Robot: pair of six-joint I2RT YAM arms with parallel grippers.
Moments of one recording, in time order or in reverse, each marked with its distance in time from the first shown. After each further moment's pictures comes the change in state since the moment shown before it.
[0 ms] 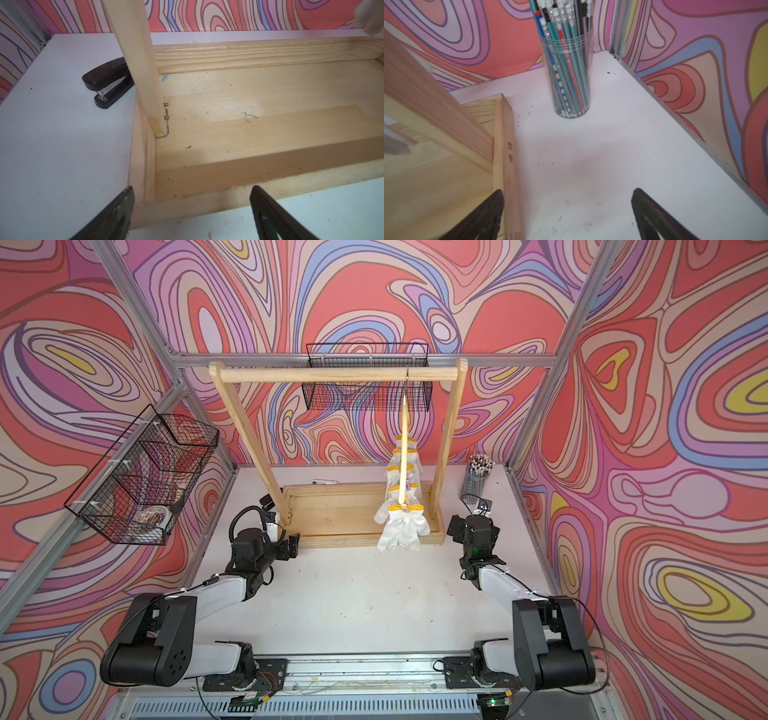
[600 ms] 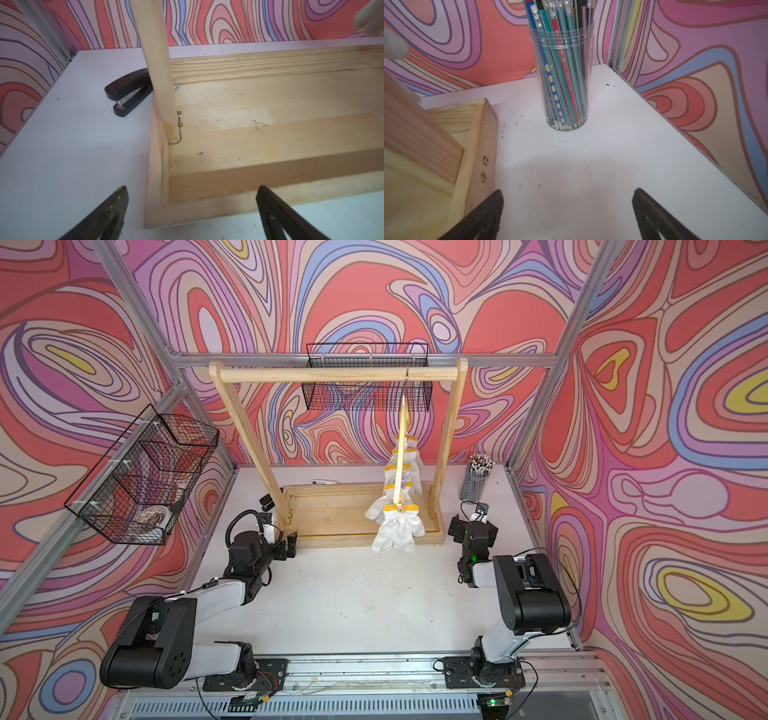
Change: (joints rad) left arm 0.012 -0.011 -0.071 0.136 -0.048 0.042; right arm -0.026 0.270 -0.055 0.441 -0.024 -0.082
